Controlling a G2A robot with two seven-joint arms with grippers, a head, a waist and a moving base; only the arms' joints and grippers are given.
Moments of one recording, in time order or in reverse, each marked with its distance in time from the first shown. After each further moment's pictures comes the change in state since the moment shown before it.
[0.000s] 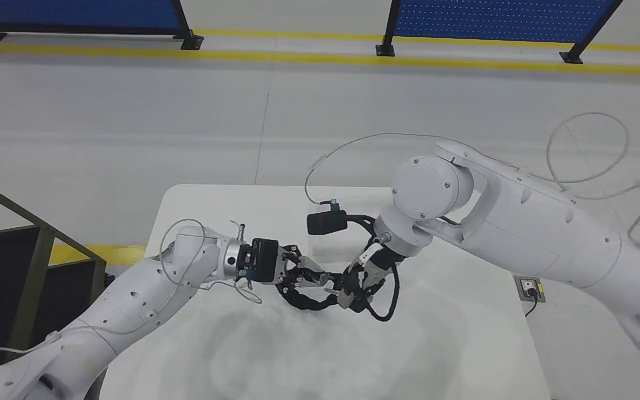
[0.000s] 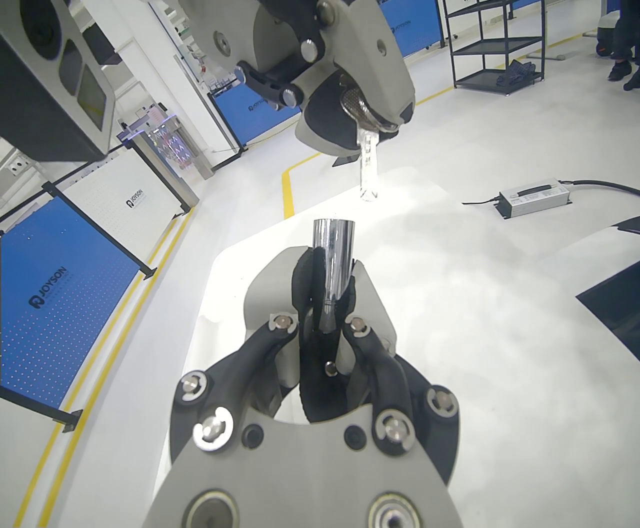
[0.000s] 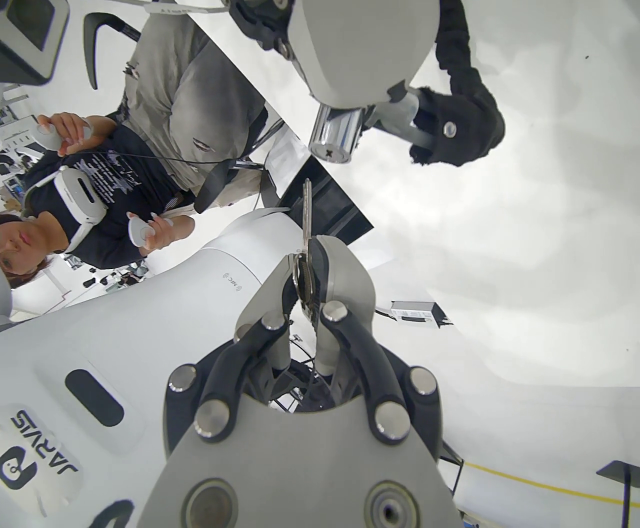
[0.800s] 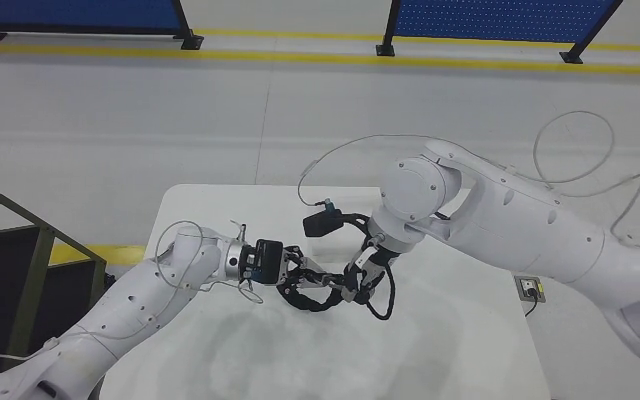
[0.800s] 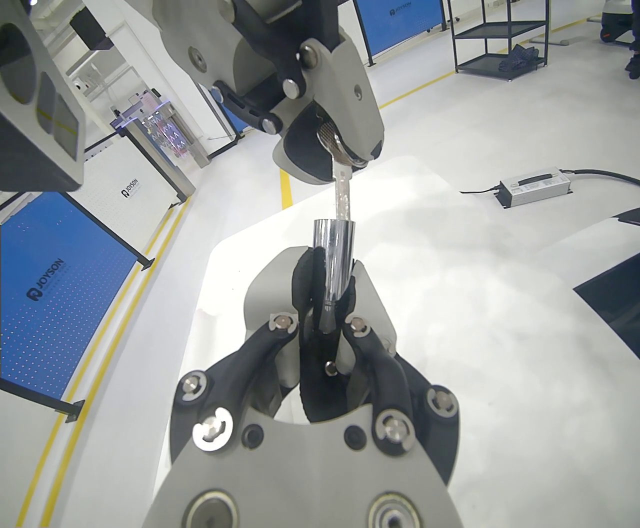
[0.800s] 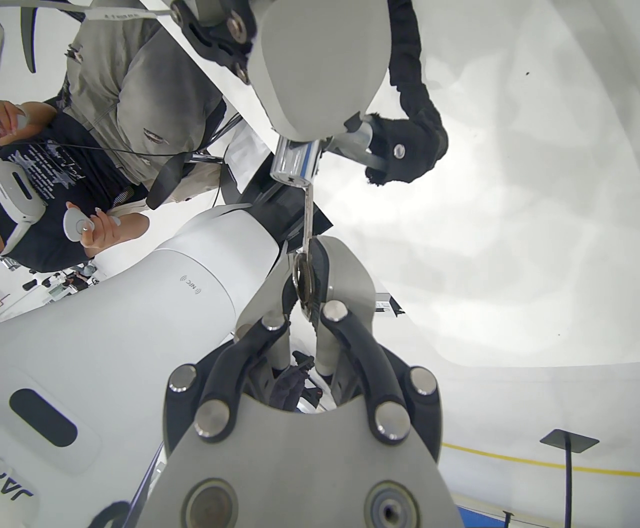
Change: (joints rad) left arm 0.048 0.002 -0.084 -0.043 0.041 -0.028 -0.052; right arm -0.016 -0.052 0.000 0.054 -0.119 -0.066 0.064
